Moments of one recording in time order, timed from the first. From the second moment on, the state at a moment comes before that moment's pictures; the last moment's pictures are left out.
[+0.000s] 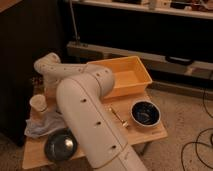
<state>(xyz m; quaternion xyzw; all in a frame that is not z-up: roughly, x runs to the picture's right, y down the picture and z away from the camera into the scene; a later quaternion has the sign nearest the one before) -0.330 0.013 0.929 -0.24 0.15 0.69 0.66</state>
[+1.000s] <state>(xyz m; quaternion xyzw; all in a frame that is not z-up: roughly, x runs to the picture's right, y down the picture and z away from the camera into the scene) -0.302 0.013 0.971 -0.22 0.17 0.72 0.64</state>
